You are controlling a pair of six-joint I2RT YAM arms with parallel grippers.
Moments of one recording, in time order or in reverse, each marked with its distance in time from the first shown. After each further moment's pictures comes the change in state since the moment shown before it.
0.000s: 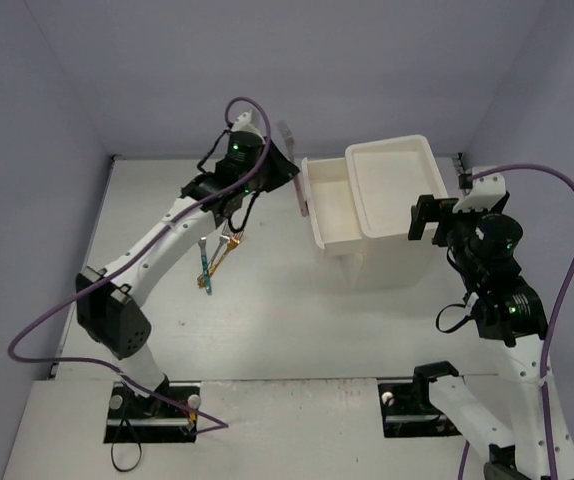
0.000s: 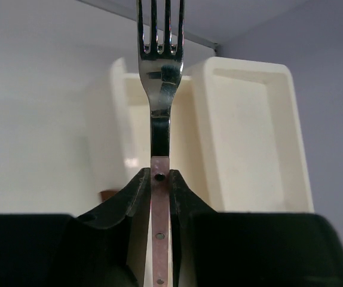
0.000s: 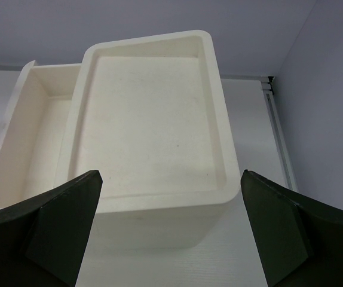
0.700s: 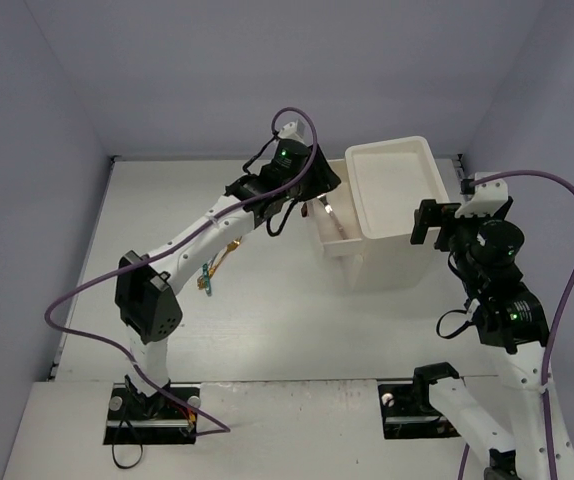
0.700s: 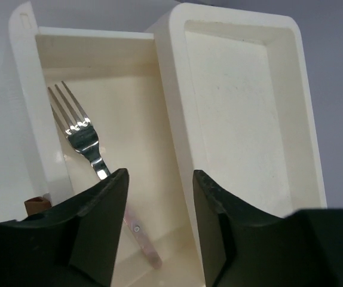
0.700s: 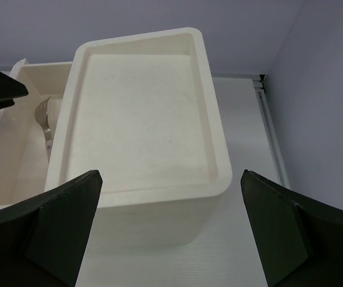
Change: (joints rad) left arm -0.140 0.205 0.200 -0.039 -0.046 -0.009; right arm 0.000 -0.018 -0.016 -0.008 0.026 -0.008
